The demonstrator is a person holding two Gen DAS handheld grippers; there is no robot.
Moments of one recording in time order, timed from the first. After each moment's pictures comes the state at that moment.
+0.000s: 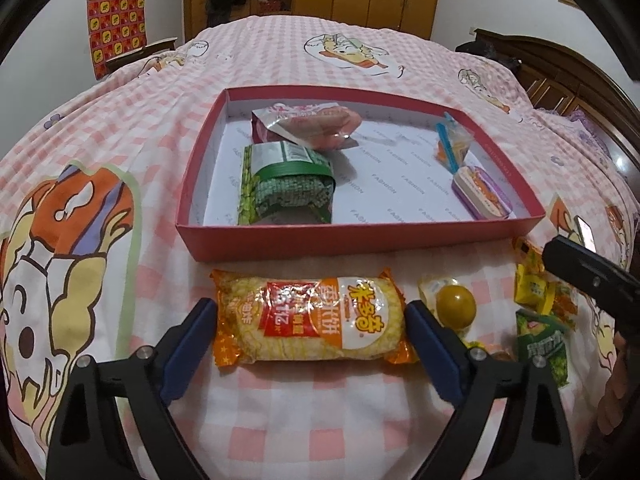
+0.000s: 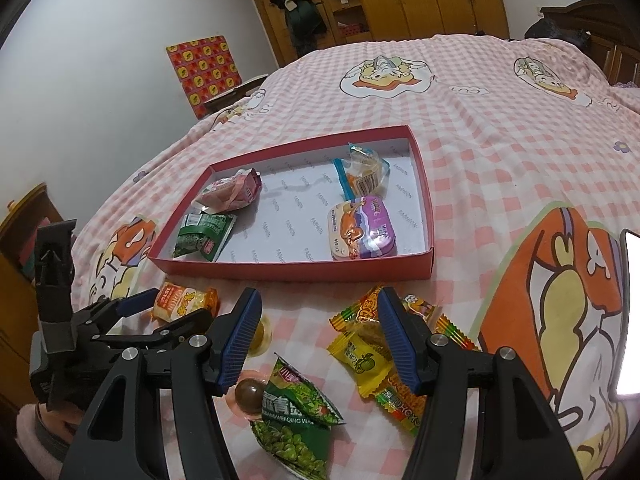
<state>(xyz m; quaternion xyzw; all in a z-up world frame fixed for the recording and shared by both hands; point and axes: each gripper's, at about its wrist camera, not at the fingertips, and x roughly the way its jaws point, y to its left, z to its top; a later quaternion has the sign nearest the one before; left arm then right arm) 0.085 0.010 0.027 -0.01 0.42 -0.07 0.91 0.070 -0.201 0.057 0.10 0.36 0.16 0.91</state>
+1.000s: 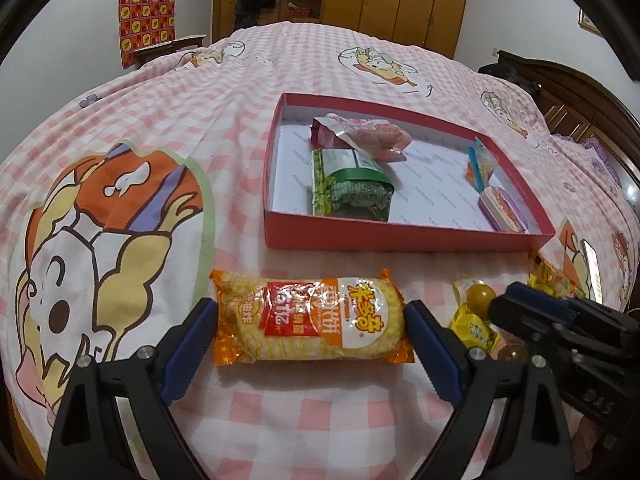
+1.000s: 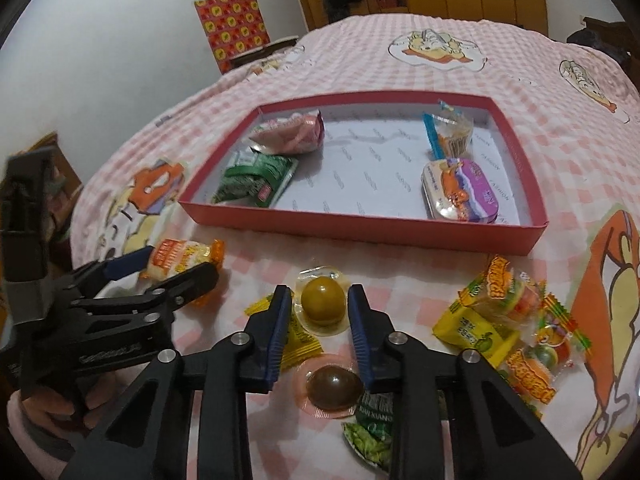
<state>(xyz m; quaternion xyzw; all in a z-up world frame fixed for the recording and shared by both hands) 0.069 0.044 0.034 -0.04 0.41 -0.03 0.91 0.073 -0.131 0.038 0.04 0.42 0.19 0.89</state>
